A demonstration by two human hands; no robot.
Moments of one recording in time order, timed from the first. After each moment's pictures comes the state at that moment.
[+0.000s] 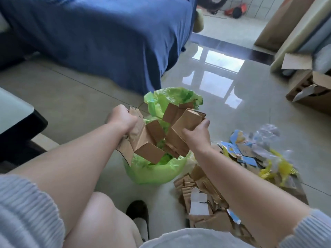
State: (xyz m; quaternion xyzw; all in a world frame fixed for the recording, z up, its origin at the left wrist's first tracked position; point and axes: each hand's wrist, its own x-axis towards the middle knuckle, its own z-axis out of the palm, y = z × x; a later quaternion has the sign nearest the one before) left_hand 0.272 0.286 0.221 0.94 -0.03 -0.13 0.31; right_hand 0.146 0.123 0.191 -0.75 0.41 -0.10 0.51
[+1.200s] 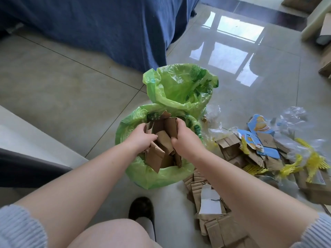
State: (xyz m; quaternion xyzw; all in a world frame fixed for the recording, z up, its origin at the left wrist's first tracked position) left_hand 0.261 0.262 0.116 0.84 -0.02 -0.36 0.40; right_hand 0.188 0.135 0.112 -0.90 0.24 0.12 0.34
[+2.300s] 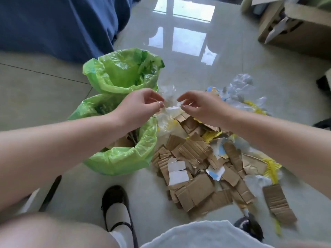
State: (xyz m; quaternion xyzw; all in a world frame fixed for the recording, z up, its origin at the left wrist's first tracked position) left_hand 0.178 0.172 0.202 0.80 -0.31 -0.32 0.41; right_hand 0.068 0.013 0.192 -0.92 0.22 0.05 0.31
